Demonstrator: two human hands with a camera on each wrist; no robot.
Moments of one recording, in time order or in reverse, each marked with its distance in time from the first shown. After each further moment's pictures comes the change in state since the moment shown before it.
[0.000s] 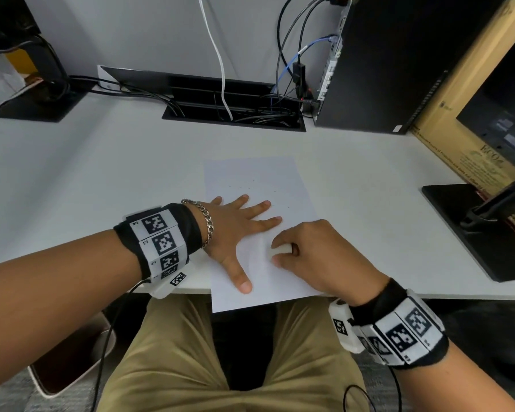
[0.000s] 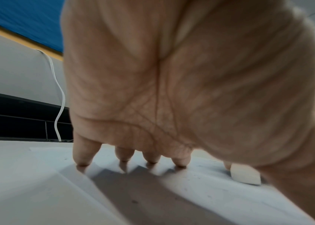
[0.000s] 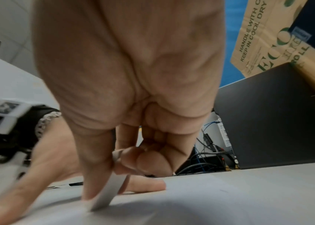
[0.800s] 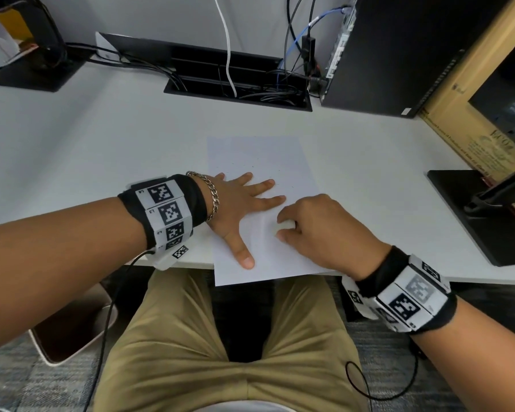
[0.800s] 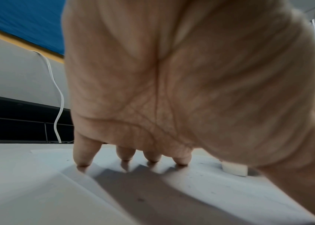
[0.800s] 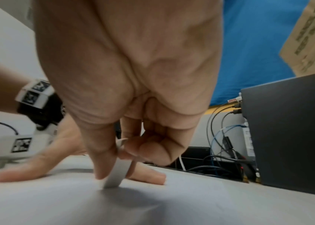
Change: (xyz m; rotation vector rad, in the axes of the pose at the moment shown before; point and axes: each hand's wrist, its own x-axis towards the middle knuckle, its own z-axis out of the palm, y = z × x) left_hand 0.003 -0.002 0.001 0.026 0.000 -0.007; right_hand 0.001 -0.006 -0.005 -0.201 0.003 -0.089
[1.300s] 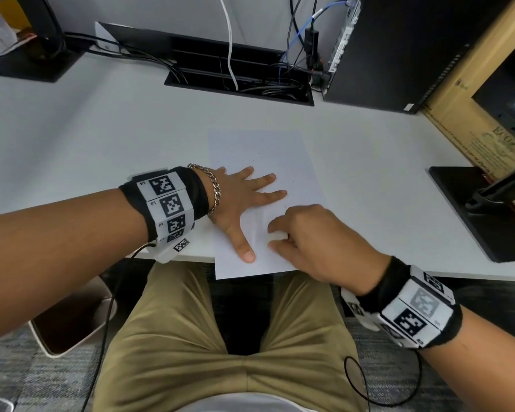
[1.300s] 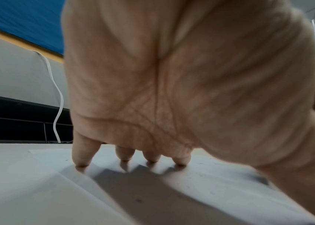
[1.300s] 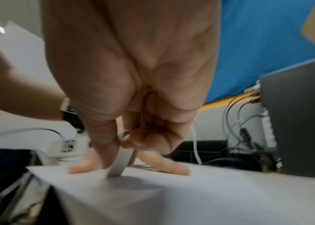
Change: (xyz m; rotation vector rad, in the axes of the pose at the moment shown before) left_hand -0.001 0.000 -0.001 0.019 0.004 -0.003; right_hand -0.016 -0.015 0.008 -0.013 -0.016 -0.122
